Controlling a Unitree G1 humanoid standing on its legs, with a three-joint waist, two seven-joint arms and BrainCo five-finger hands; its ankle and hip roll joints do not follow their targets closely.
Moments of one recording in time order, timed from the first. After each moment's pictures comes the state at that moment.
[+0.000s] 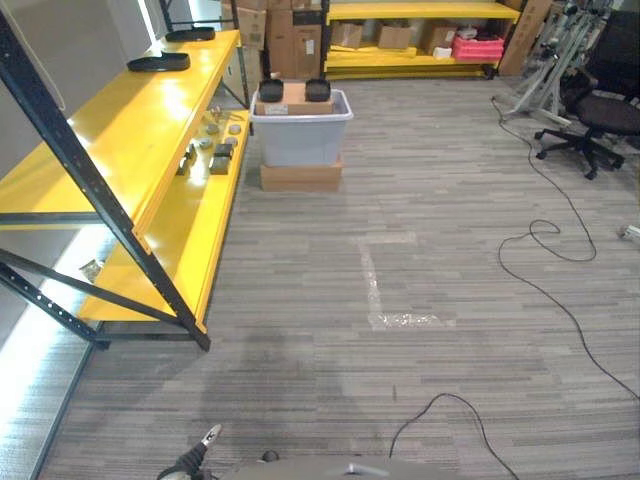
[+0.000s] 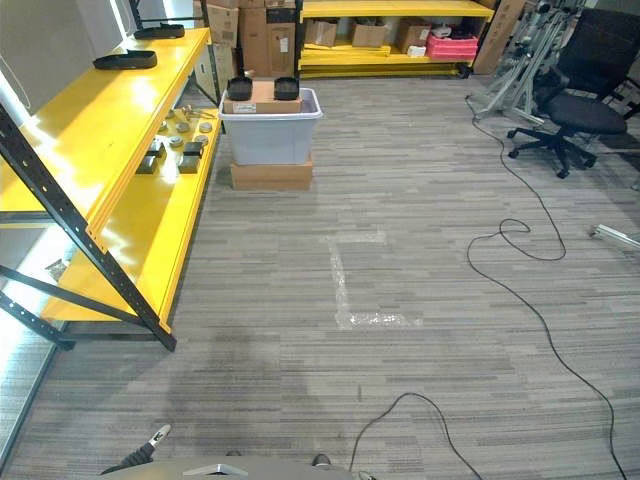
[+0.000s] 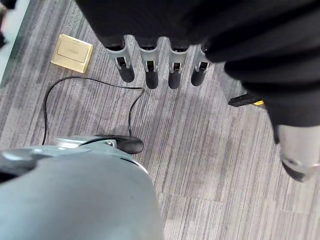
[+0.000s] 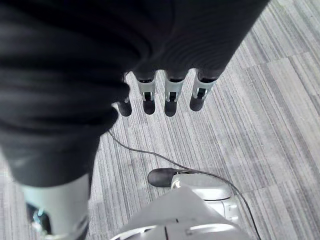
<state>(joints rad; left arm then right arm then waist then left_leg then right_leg) 0.05 0.19 -0.16 1.21 -0.45 0.02 0.06 0.04 -0.24 0.06 1.27 0.32 0.09 -0.07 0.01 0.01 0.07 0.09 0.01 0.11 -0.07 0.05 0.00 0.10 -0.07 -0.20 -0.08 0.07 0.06</state>
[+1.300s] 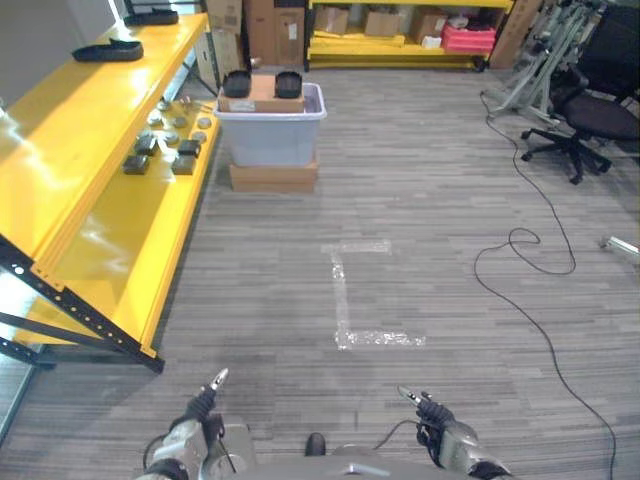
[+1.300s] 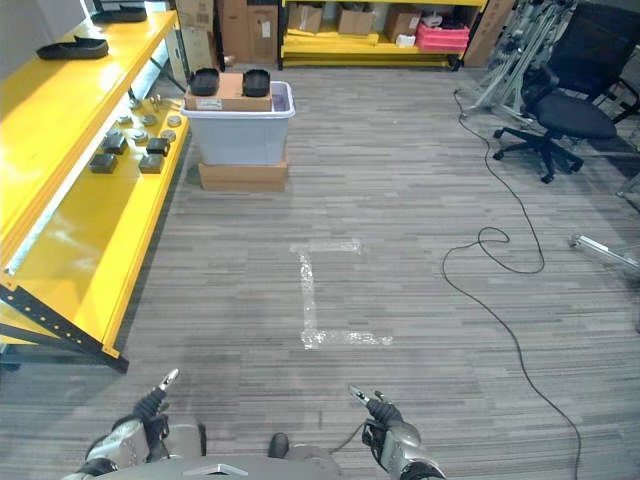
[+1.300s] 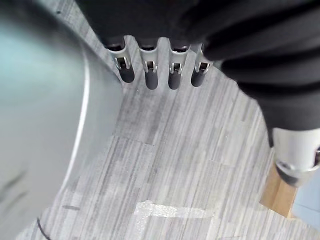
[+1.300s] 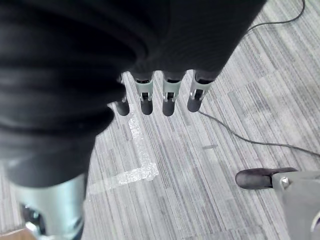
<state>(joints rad) -0.05 0.18 -0.12 1.04 -0.53 -0.02 0.09 -0.05 -0.25 0.11 1.03 0.51 0.03 -0.07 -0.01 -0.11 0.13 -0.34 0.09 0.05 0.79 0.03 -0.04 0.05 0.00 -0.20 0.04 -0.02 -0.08</state>
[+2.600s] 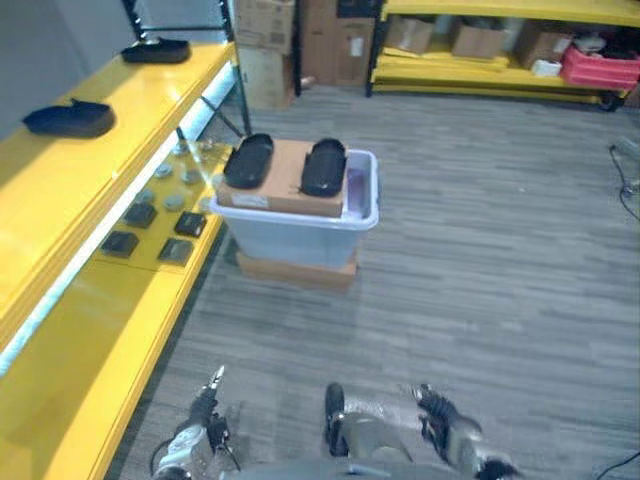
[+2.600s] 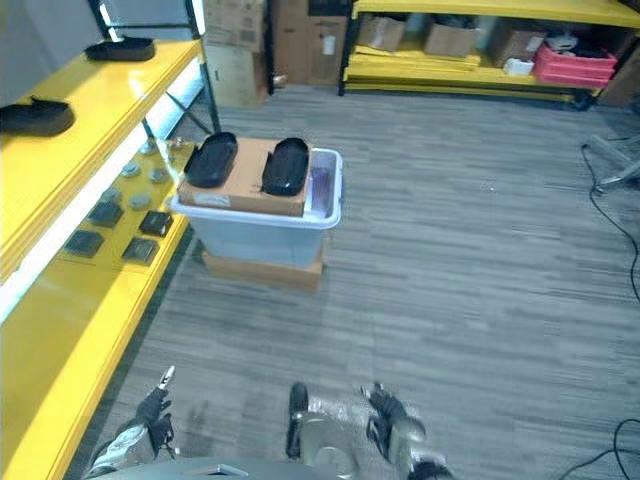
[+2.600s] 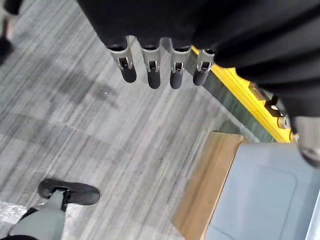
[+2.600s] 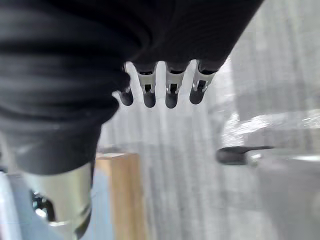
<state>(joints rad) -0.05 0.14 -0.12 1.05 -0.52 -0.10 0.10 -0.10 -0.29 0.13 0.92 0.49 0.03 -0.01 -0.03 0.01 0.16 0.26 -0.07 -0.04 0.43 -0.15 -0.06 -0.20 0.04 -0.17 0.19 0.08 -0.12</state>
